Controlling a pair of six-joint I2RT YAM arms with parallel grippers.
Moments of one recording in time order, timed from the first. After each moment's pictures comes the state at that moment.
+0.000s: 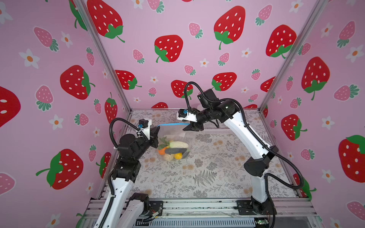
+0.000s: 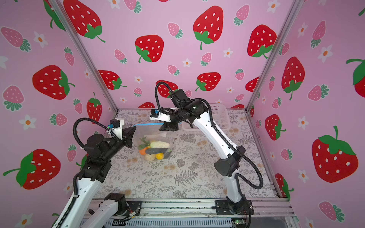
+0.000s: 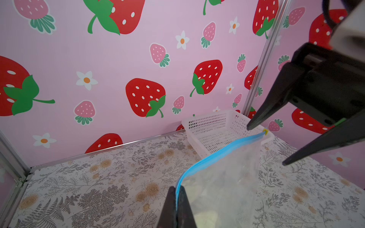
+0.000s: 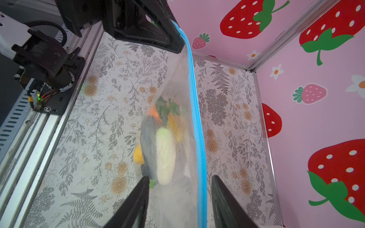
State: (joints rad) left arm -0.09 0.76 0.78 -0.10 0.37 0.00; right arm 0.84 2.04 2.45 -1.22 -0.52 -0.86
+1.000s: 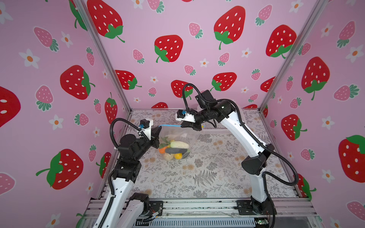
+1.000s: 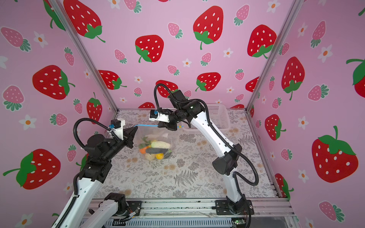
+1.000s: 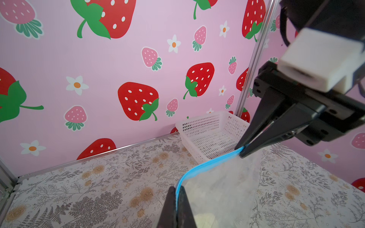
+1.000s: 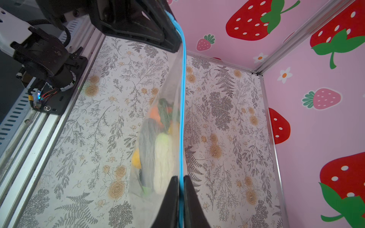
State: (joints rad) left arm -0.11 0.76 0.78 -0.07 0.39 0.01; right arm 0.84 2.07 2.45 -1.20 -0.56 -0.88
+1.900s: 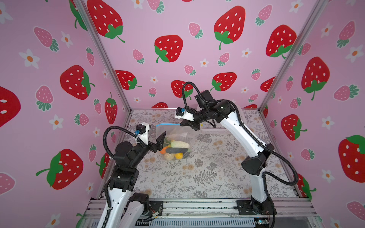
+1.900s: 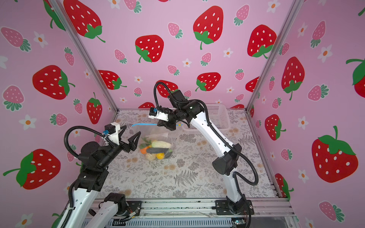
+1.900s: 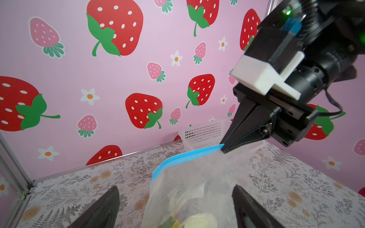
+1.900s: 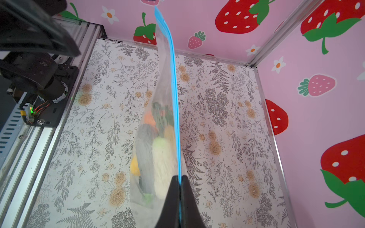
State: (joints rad) left arm -0.12 0.63 0.73 -0.10 0.34 -0.01; right arm 0.84 2.07 2.42 -1.13 -0.52 -0.74
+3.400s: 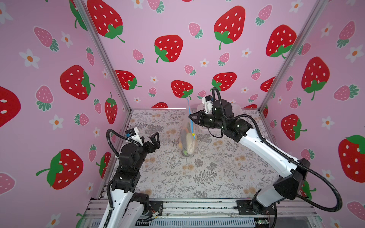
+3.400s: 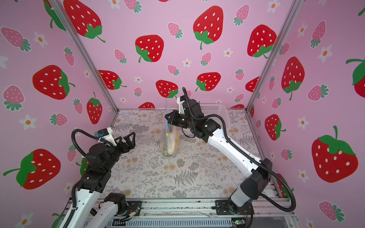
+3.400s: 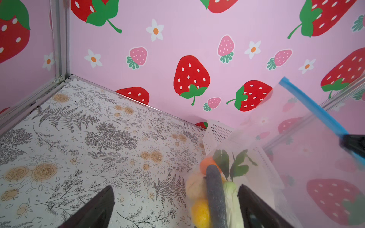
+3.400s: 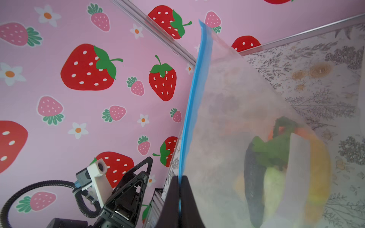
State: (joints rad) left arm -0.12 0.62 0.68 -0.26 0.03 -0.50; right arm 0.86 1.55 1.61 -0.37 -0.21 0.90
